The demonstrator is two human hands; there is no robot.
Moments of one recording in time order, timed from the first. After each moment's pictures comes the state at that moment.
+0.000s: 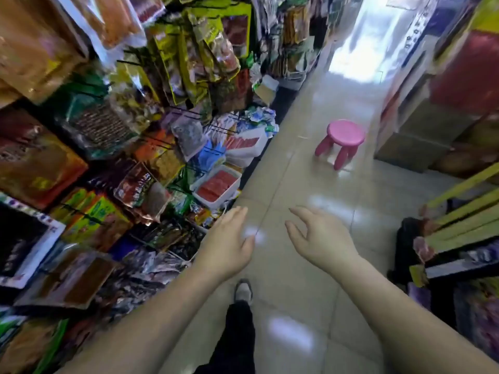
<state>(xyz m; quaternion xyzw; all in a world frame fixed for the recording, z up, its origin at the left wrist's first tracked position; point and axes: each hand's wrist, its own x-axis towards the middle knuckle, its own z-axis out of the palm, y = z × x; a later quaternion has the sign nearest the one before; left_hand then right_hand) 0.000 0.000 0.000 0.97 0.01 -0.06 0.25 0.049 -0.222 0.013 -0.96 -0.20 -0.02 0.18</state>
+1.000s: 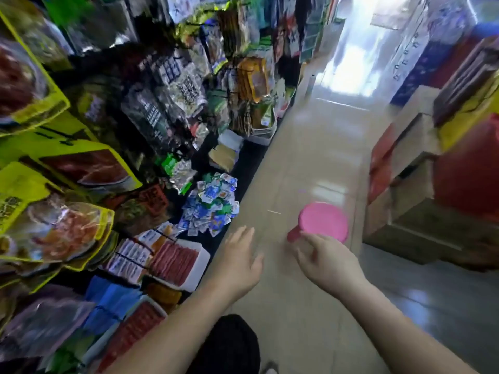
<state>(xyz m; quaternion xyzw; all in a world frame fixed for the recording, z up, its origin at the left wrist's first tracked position) 0.791 -0.167 -0.018 0.94 0.03 -0.12 0.32 0.827 -0.390 0.002 -0.98 -0.09 0.14 0.13</state>
